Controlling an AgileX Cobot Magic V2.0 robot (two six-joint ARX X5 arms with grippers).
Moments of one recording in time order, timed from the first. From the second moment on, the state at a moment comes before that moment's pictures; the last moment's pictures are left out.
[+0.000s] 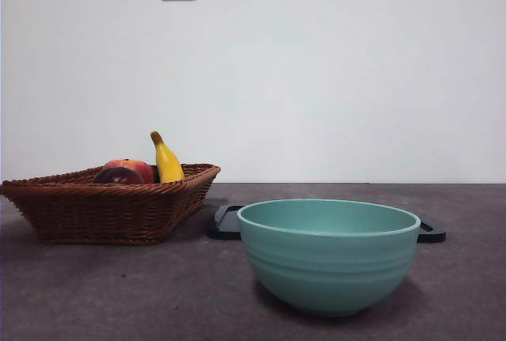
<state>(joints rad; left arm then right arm) -0.03 0.75 1.18 -1.23 0.60 0.12 0.12 0.75 1.11 -1.11 -0.60 -0.08</state>
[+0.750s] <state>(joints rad) -0.20 1.16 1.18 -0.87 0.40 0.09 0.12 0.77 1.11 -1.11 -0.60 -0.07</state>
